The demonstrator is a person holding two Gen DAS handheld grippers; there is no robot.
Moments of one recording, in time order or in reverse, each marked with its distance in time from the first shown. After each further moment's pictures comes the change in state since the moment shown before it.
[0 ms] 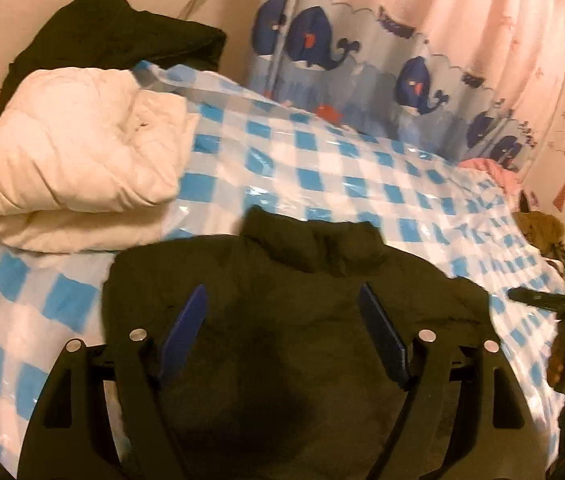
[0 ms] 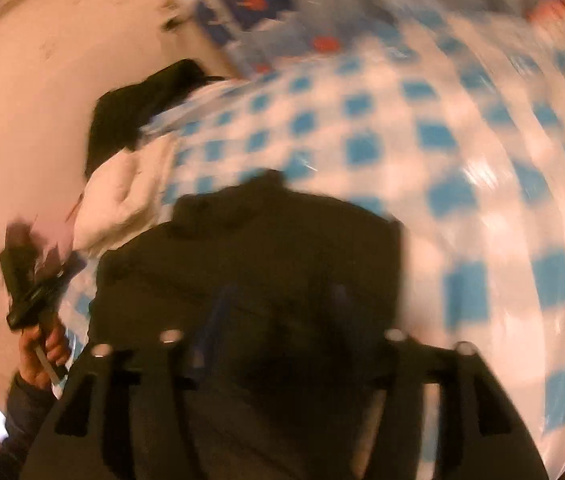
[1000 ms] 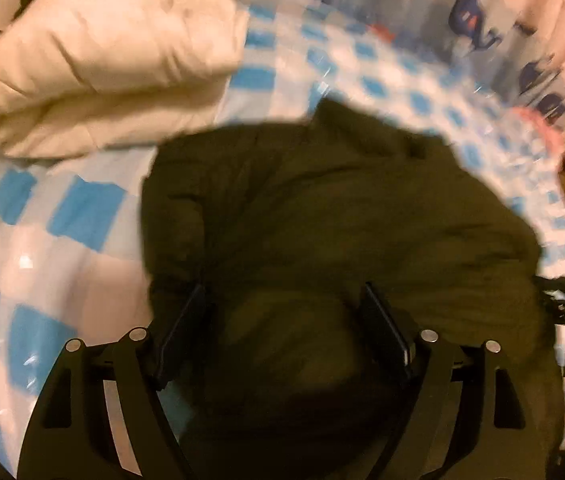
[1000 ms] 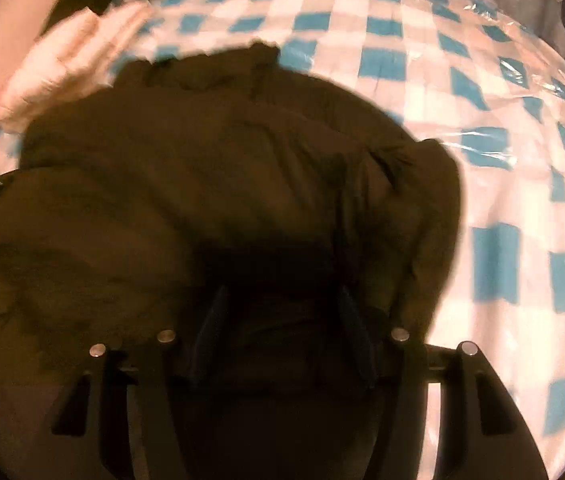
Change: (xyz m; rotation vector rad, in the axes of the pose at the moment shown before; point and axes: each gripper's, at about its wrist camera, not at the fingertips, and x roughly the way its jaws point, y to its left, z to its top) left arm 0.029 0.044 -0.046 -0.013 0.231 0.090; right arm 0.053 0.001 -0.065 -0.187 0.242 -0.272
